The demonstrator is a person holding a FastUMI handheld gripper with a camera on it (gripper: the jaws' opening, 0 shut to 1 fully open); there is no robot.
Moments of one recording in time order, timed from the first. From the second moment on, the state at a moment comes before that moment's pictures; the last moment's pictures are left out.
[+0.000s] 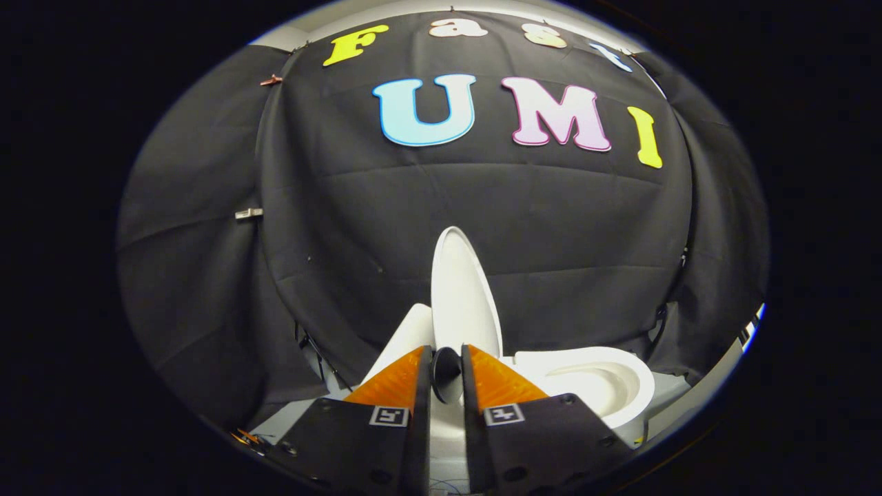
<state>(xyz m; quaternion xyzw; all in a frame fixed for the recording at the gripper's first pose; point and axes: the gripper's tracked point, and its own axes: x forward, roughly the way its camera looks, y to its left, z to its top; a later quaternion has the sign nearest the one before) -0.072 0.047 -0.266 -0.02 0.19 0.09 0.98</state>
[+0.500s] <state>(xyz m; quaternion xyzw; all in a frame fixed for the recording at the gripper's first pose) -0.076 0.057 -0.254 0.02 0.17 0.13 0.98</state>
